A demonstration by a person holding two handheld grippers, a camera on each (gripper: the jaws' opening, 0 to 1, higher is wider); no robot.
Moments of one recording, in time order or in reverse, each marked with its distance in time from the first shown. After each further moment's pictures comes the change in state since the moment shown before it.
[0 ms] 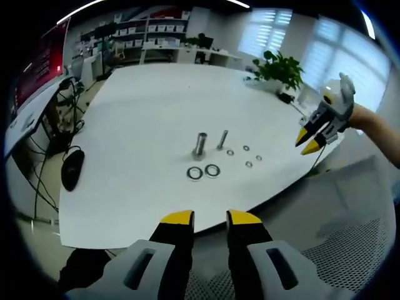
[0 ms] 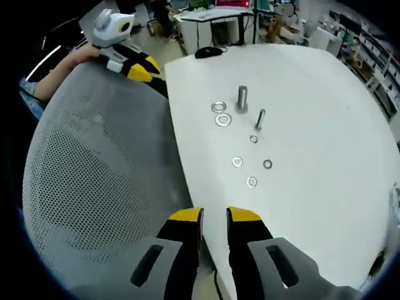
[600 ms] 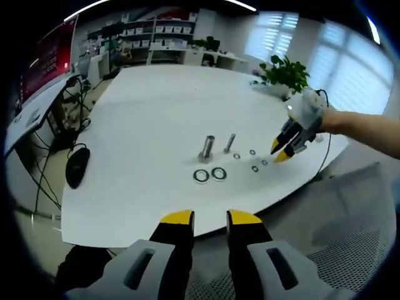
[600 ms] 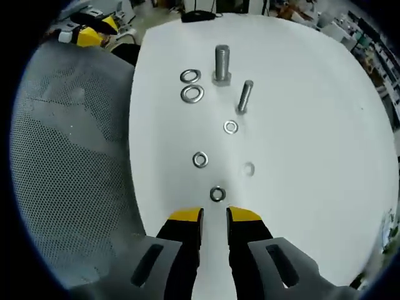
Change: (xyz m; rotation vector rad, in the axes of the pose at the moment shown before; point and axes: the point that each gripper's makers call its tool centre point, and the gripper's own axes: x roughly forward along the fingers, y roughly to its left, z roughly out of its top) left arm -0.001 0.008 0.004 -0.033 -0.024 0.035; right arm 0.077 -0.049 -0.005 -0.101 0.174 -0.015
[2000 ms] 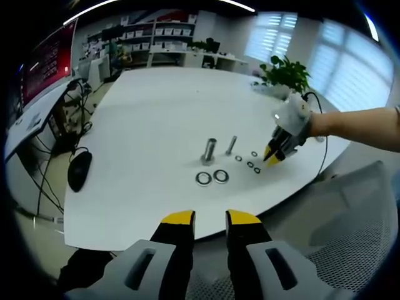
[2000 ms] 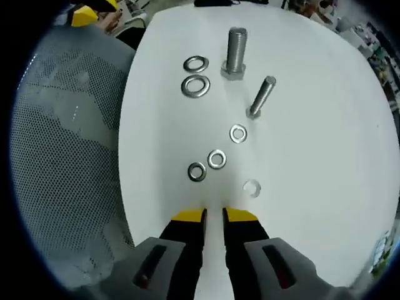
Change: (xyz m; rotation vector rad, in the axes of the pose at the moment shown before) left arm 0.000 0.003 0.003 0.015 -0.008 0.013; right arm 0.018 -0.004 0.023 -0.048 -0.002 0.008
